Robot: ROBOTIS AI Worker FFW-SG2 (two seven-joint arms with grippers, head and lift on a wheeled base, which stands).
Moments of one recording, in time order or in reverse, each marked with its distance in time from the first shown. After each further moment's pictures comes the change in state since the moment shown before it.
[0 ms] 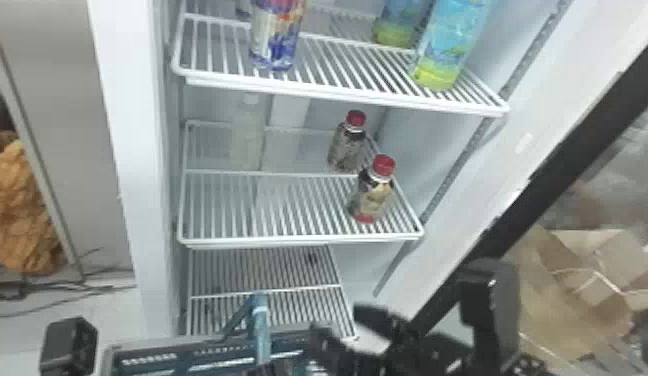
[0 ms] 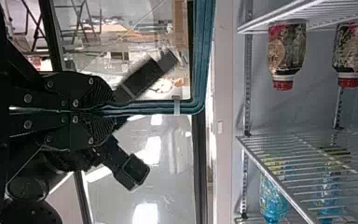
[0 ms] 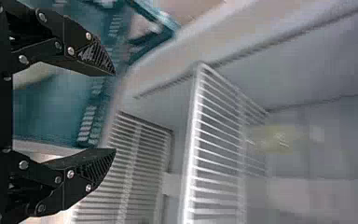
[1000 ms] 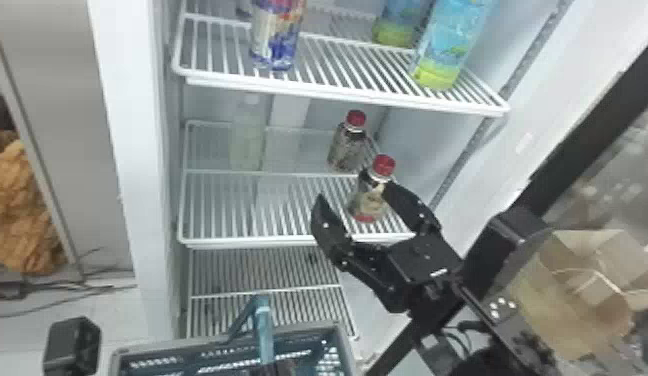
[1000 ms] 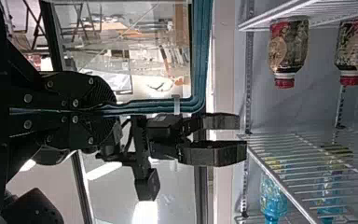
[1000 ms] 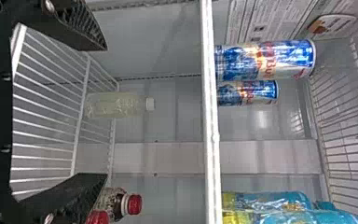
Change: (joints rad) left arm -0.001 -0.002 -0.008 0.000 0.005 -0.001 0.000; right arm -0.125 -0.017 0.098 0.358 0.049 -0.823 -0.112
